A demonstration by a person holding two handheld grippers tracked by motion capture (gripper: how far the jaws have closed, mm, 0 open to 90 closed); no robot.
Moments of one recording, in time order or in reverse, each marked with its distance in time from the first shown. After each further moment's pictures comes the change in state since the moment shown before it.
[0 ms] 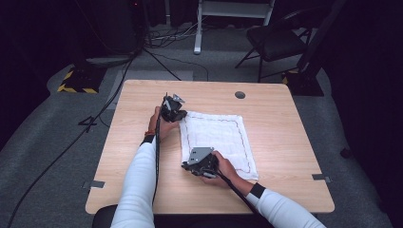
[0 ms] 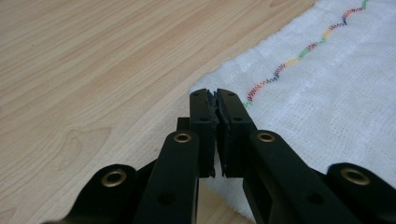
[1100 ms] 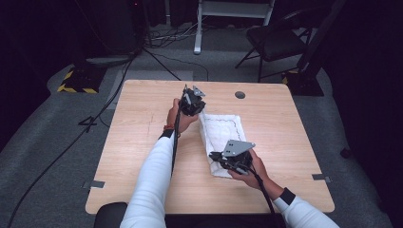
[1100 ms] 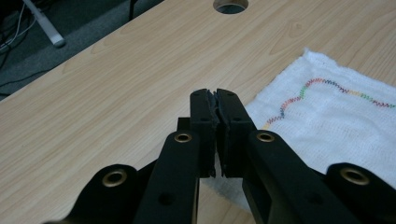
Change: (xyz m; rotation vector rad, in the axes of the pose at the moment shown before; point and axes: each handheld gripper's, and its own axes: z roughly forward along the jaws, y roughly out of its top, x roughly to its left) left arm -0.057 0.061 0.010 -0.092 0.038 0.085; right arm -0.021 -0.033 -0.093 -0.087 -0.150 0.113
